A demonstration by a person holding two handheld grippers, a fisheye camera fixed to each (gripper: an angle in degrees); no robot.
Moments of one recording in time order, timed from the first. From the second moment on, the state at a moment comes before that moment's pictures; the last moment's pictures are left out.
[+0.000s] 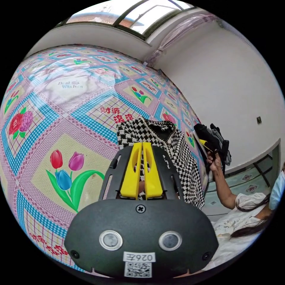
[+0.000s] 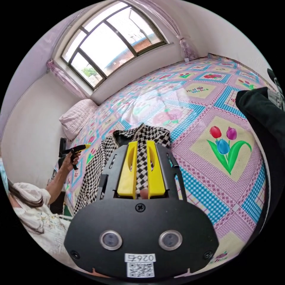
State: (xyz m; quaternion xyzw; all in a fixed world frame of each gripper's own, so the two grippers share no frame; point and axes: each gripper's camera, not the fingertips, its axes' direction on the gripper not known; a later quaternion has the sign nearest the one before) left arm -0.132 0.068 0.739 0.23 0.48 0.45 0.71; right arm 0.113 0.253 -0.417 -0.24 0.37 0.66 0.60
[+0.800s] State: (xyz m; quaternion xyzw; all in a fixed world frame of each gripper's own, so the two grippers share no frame) left arm -0.325 0.260 0.937 0.11 0.55 0.42 0.72; right arm -0.180 0.182 -0.492 -0.10 0.23 0.80 0.55
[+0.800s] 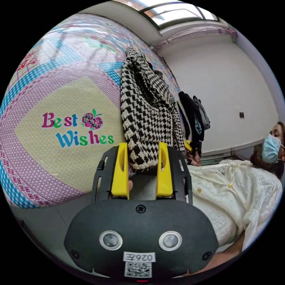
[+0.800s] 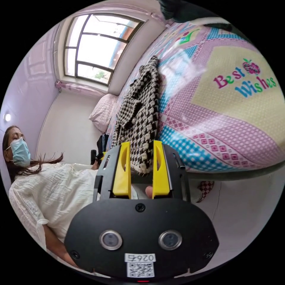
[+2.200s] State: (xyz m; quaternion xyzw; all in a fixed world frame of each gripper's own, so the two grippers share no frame) left arm -0.396 0.219 0.923 0.05 0.69 0.28 0.67; right arm -0.145 0.144 -0.482 -0.22 0.23 0.75 0.58
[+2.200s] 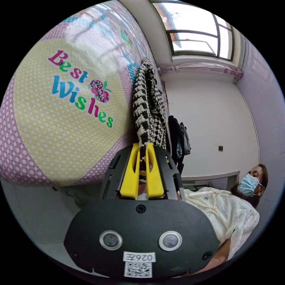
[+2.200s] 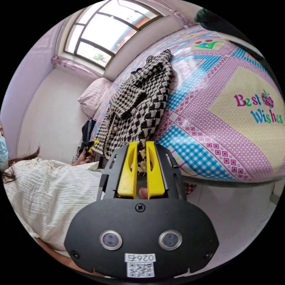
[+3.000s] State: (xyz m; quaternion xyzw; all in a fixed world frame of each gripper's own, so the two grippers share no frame) left arm -0.478 0.226 0.920 0.04 0.76 0.24 0.60; right arm -0.153 0.146 -0.565 -0.16 0.15 0.79 0.57
